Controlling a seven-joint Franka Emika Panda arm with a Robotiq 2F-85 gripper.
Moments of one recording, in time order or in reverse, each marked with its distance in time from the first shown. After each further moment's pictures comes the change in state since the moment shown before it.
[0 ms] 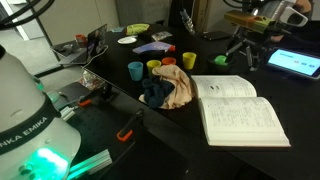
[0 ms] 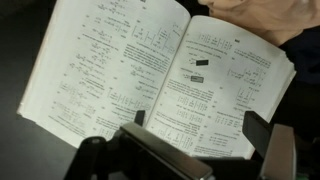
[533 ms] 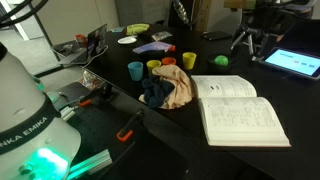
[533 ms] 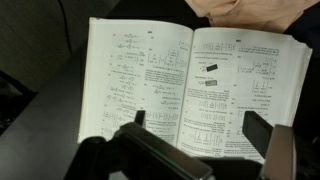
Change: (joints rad) arm 0.060 -0.063 -0.063 -0.001 -0.088 -0.115 0.328
